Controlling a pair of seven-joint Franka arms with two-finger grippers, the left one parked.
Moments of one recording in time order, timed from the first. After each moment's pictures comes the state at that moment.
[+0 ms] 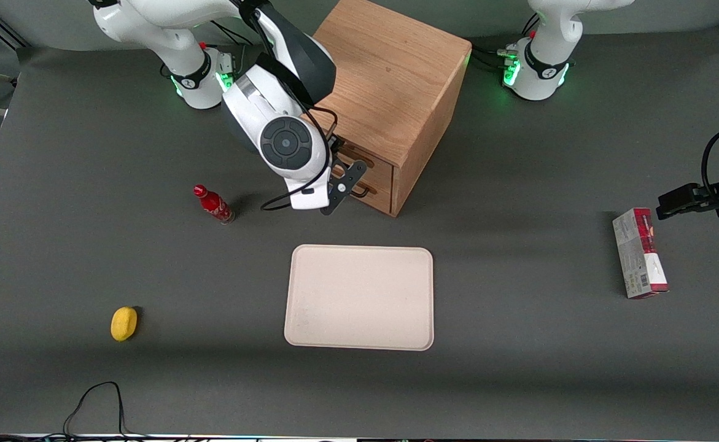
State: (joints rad) arm 0.63 0.48 0.05 -1.40 0.20 1.56 -0.20
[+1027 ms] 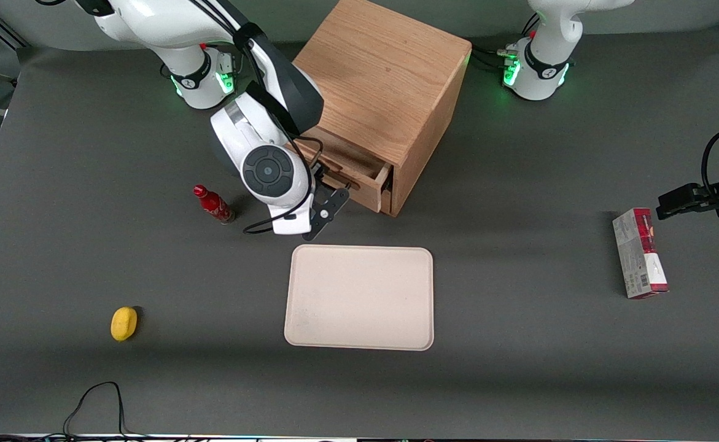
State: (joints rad) arm 0.57 0.52 0.03 -1.40 0.13 1.62 -0.24
